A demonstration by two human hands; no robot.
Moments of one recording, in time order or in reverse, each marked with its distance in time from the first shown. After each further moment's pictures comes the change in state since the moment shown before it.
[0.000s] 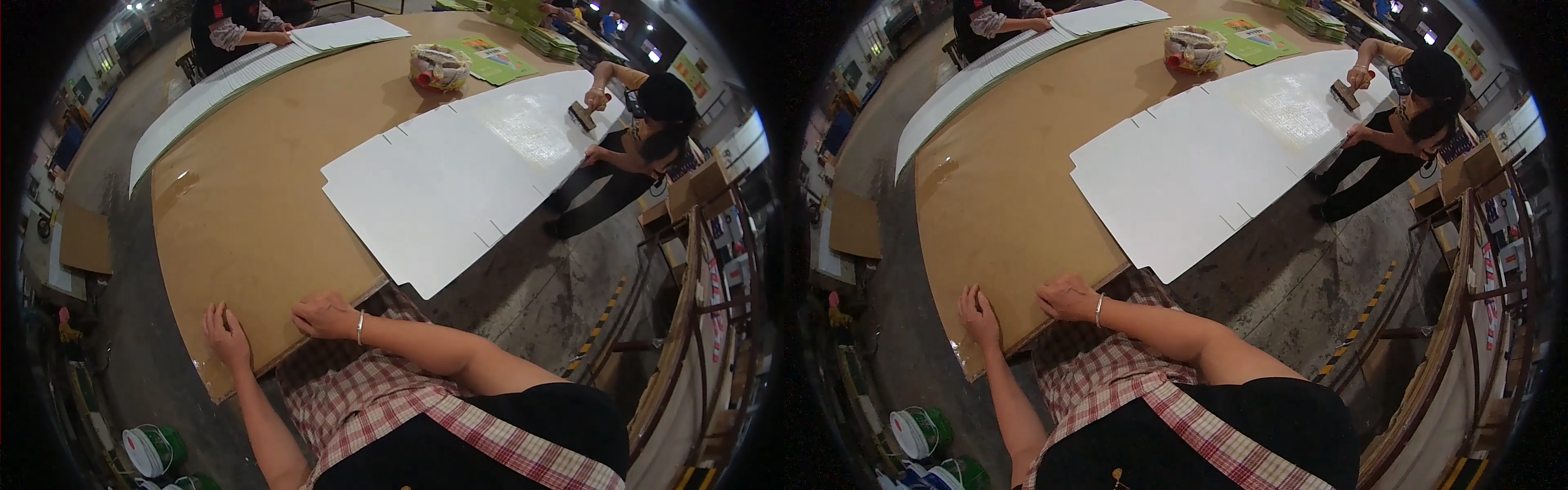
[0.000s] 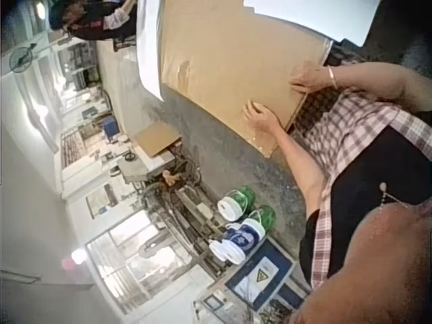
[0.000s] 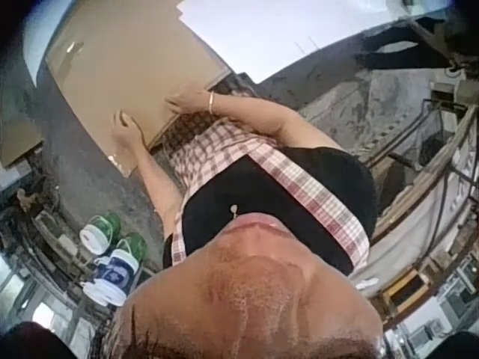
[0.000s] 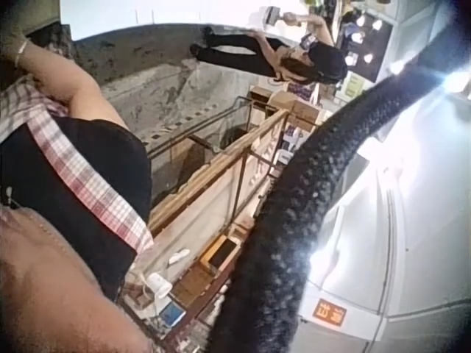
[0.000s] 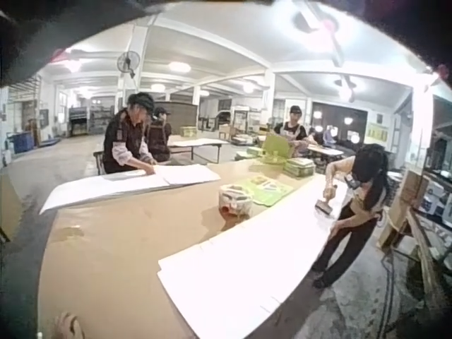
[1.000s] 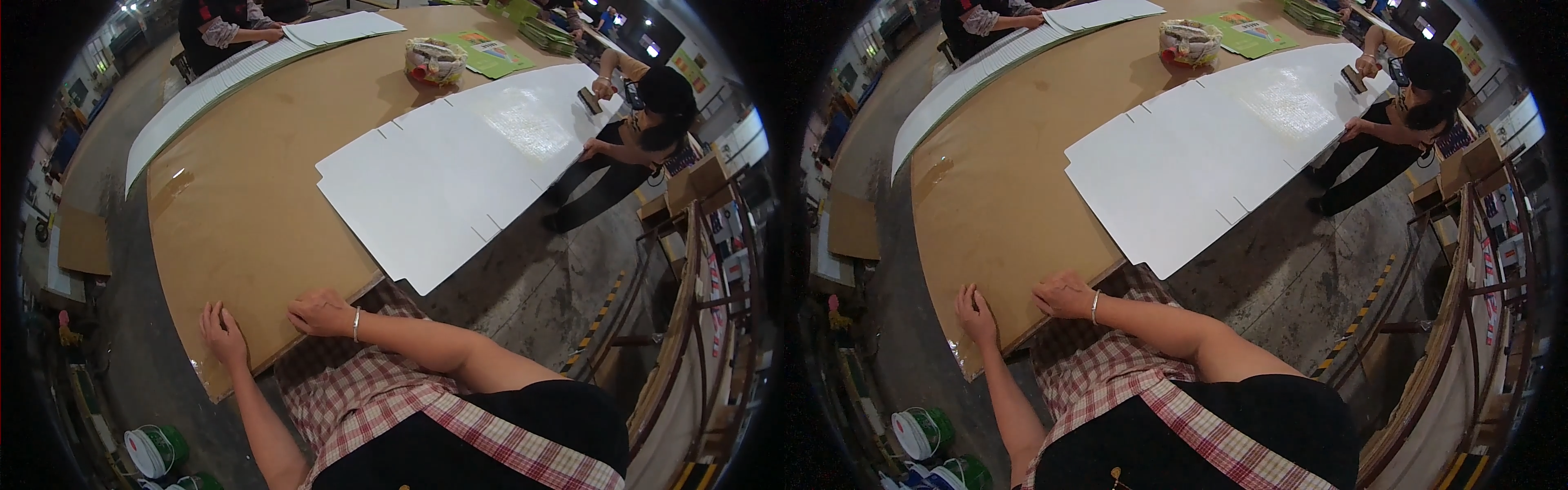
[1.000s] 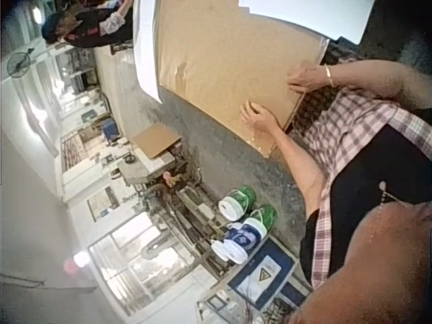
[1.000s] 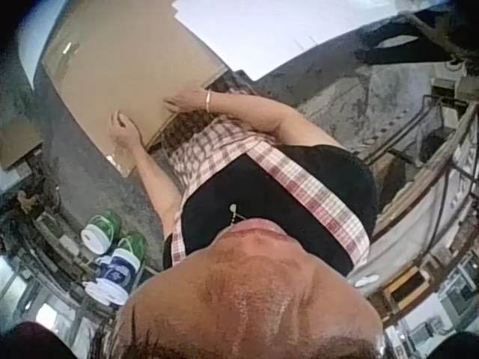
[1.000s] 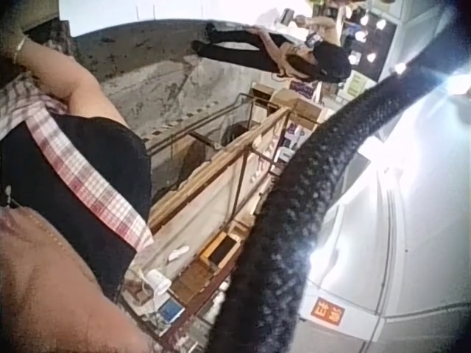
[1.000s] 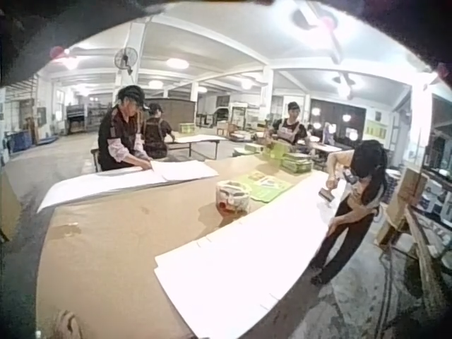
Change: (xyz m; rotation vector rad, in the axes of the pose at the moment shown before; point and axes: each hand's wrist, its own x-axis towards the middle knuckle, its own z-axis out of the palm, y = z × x) left_hand 0.000 -0.001 0.001 0.028 0.016 0.024; right_hand -0.001 0.001 0.002 -0.002 0.068 -0.041
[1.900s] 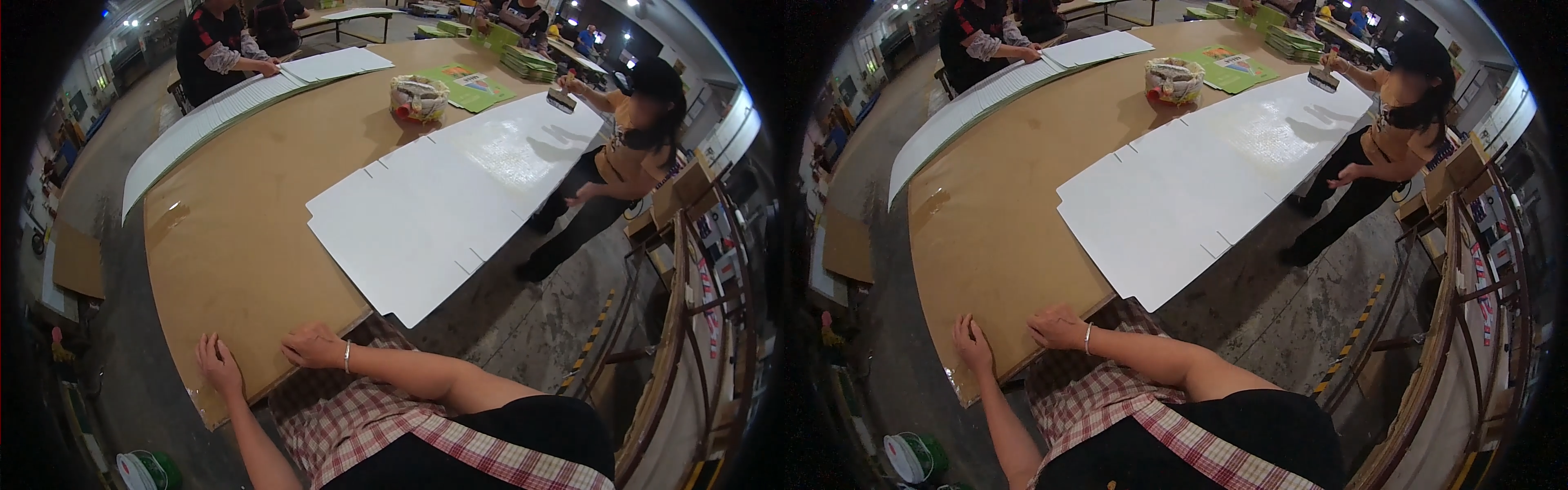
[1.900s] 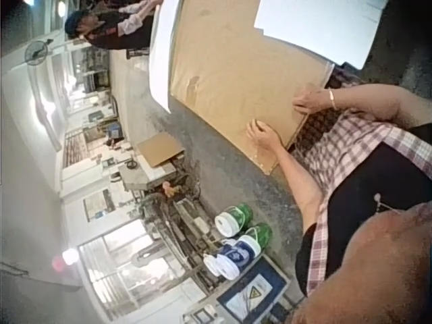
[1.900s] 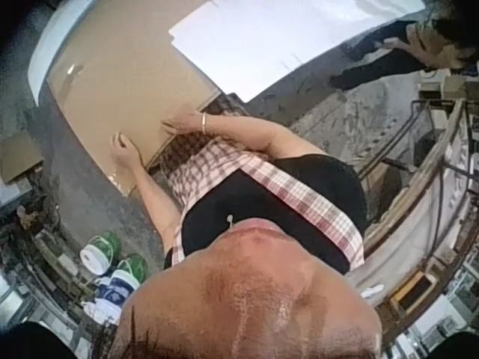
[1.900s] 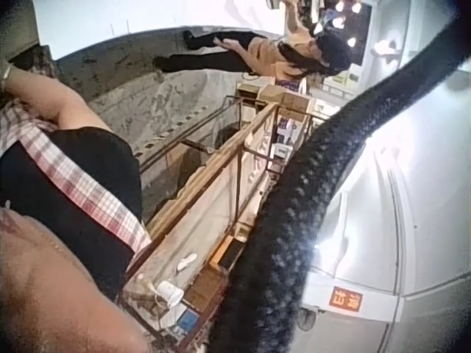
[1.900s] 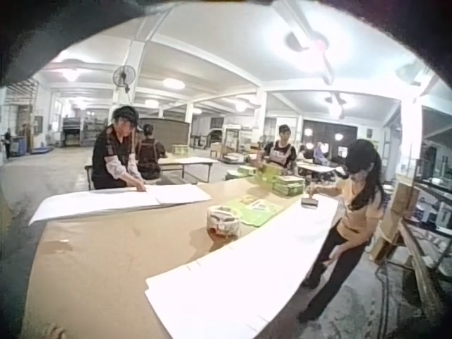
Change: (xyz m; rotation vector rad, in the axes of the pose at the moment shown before) left_hand 0.000 0.002 0.000 -0.058 0.000 -0.041; right_hand 0.000 0.001 0.002 0.011 0.003 0.002
